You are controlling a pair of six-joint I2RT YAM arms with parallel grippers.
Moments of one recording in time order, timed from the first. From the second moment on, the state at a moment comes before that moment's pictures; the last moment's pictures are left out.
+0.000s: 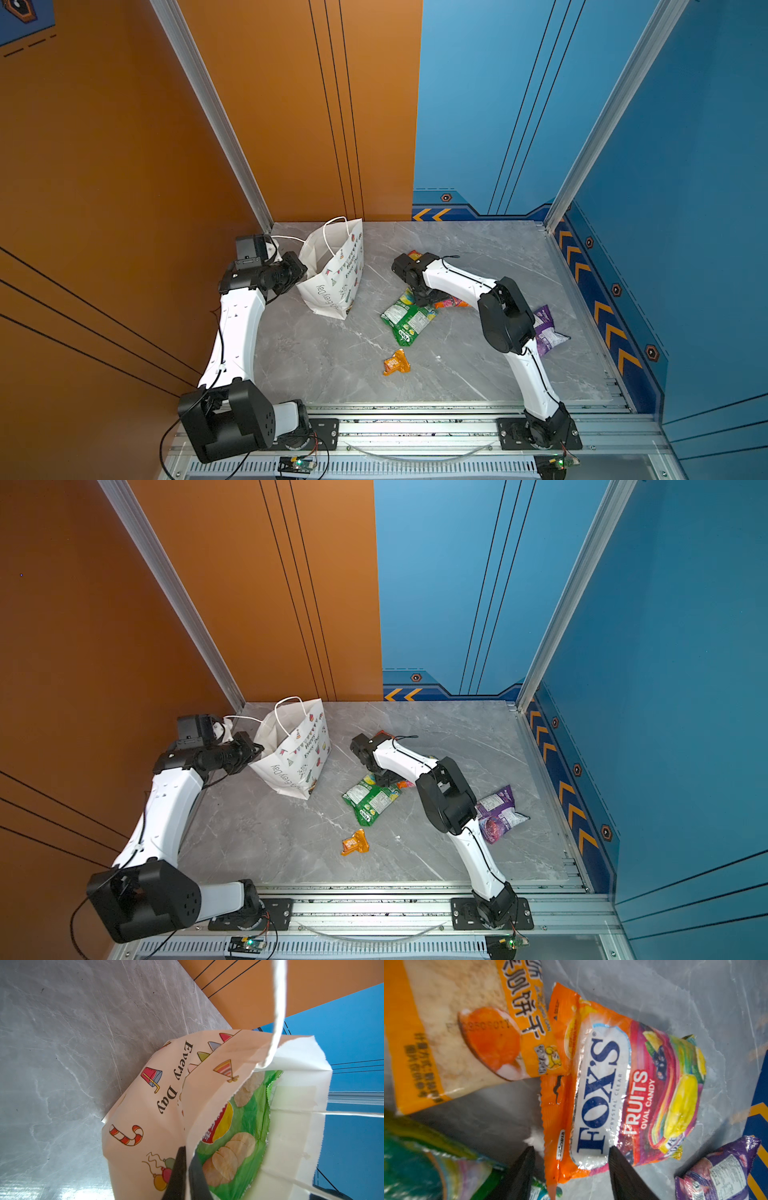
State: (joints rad) left arm 0.23 1.30 1.19 -0.71 0.43 -0.57; right arm 0.71 2.28 1.86 -1.16 0.48 0.55
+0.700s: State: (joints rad) left arm 0.02 1.30 1.22 -0.71 0.34 -0.60; right arm 0.68 2.18 1.67 -1.17 0.57 0.60
